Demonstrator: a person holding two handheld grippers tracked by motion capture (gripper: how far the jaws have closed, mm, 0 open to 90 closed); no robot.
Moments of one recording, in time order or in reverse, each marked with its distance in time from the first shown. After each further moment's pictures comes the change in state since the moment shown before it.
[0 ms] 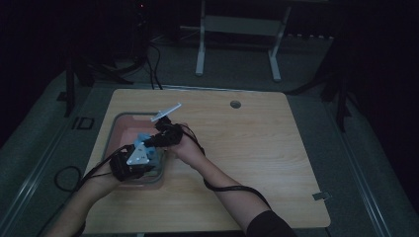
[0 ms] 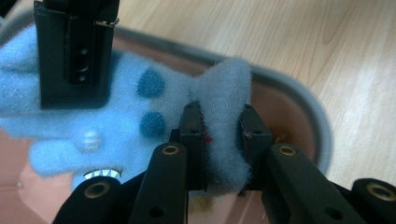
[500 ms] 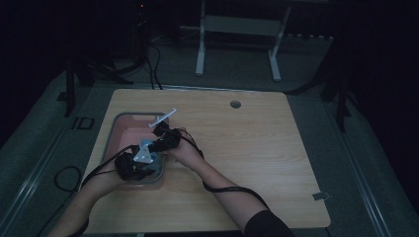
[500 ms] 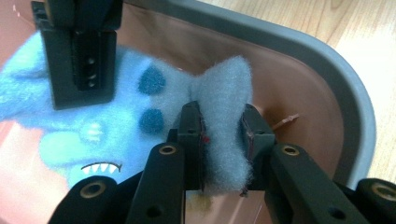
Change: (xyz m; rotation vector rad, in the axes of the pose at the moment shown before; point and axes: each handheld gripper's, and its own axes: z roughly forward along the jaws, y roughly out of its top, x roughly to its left) left arm 0.006 -0.003 0.020 0.091 -0.075 -0.025; right arm -0.011 -0.014 0.025 0.104 -0.049 0.025
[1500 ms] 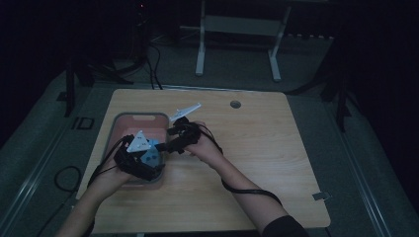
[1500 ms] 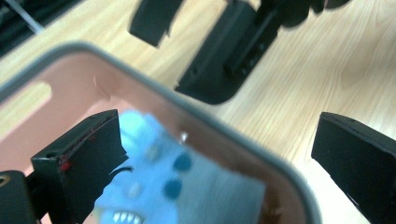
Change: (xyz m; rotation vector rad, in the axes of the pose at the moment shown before) left arm -0.007 0.027 -0.029 -0.280 0.112 -0.183; right arm -0.007 -0.017 -0.068 -0.156 0.031 -0.053
